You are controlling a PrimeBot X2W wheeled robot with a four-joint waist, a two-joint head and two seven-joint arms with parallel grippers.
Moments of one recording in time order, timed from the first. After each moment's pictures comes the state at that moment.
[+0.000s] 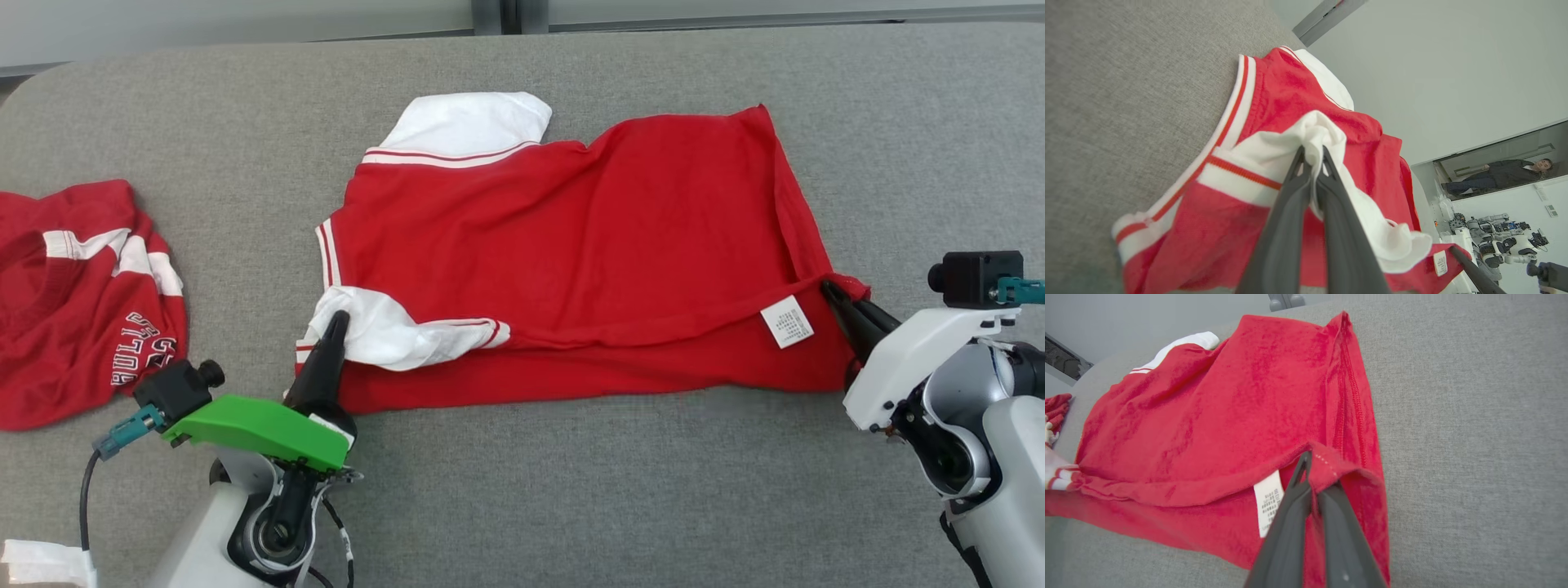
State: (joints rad) left arm -0.31 0.26 -0.44 0.33 -1.29 -0.09 -0.13; right arm -0.28 -0.34 0.13 0.16 0.61 0.13 0.32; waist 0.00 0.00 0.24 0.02
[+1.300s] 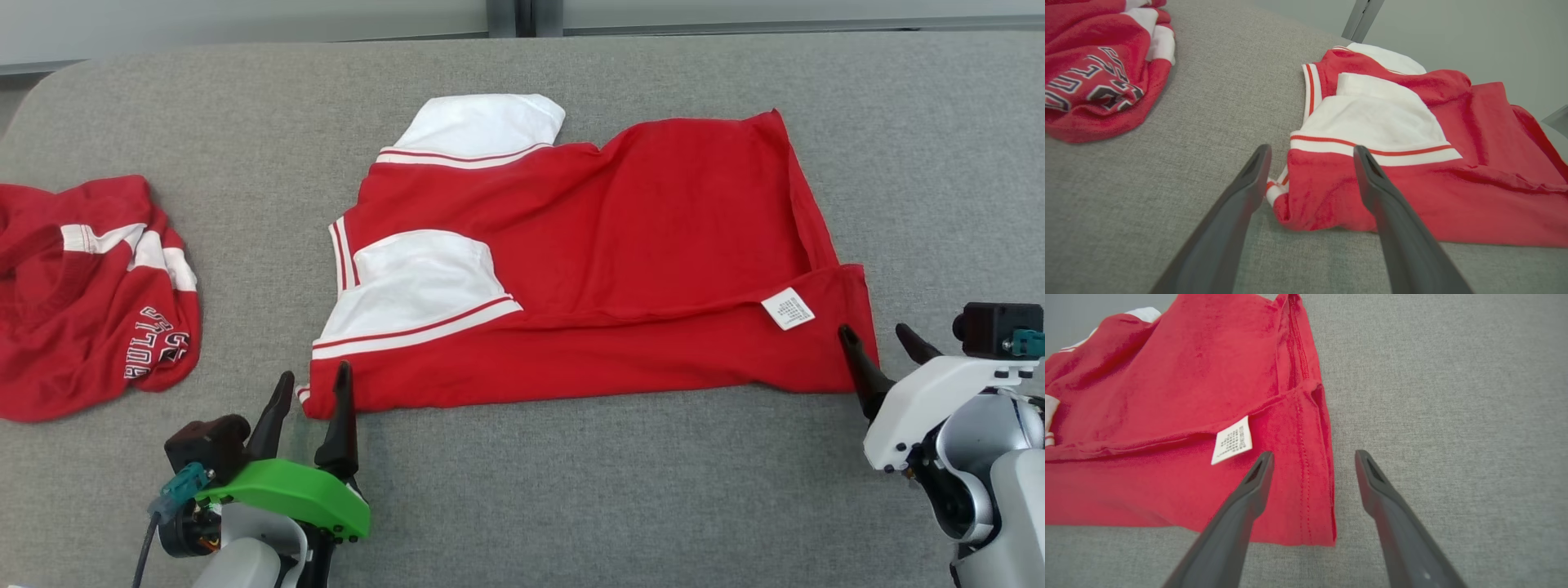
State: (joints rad) left arm -0.22 0.27 -0.47 0.33 -0.80 0.11 -0.26; right arm -0.18 -0.24 -0.04 0.16 0.38 0.13 0.31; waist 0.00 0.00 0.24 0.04
